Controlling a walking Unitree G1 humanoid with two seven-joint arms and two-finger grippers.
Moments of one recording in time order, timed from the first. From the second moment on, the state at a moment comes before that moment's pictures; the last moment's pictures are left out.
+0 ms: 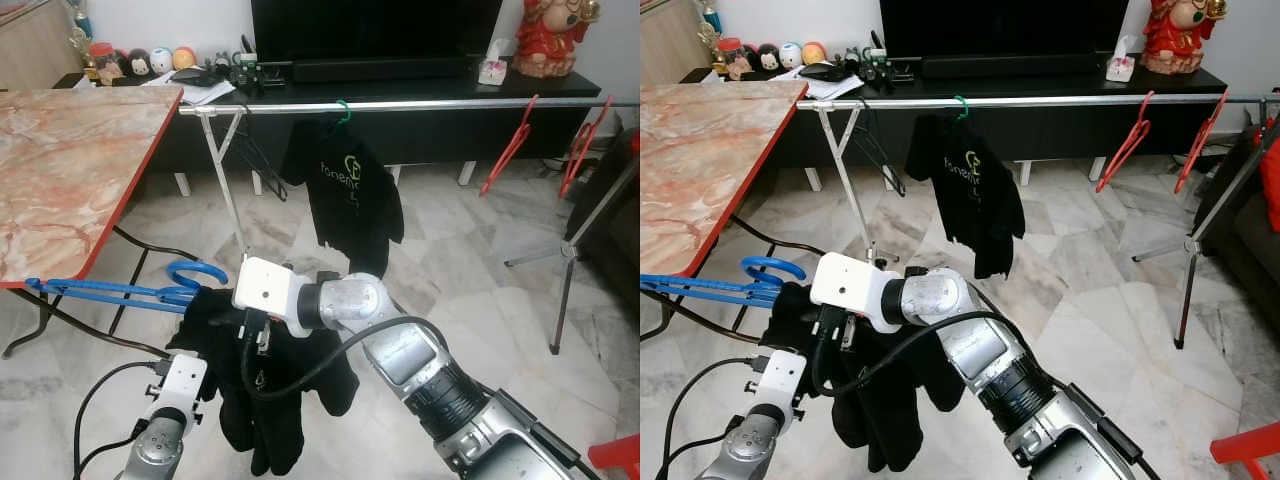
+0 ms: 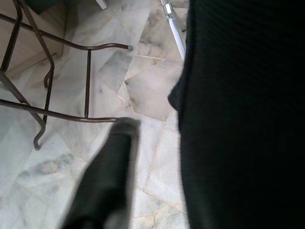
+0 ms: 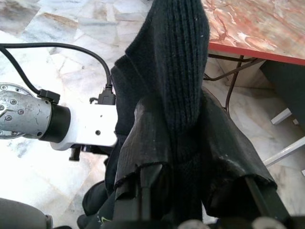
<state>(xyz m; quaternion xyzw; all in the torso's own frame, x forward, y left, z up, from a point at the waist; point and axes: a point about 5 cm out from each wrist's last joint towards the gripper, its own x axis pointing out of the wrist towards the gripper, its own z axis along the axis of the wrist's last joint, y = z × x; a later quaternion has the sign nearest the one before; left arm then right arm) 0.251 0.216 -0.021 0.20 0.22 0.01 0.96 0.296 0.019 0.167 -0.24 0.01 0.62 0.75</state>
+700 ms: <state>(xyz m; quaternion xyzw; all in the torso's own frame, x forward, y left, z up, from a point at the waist) 0.250 0.217 -0.023 0.20 0.23 0.02 0.95 0.296 0.019 0.167 -0.24 0.01 0.62 0.75</state>
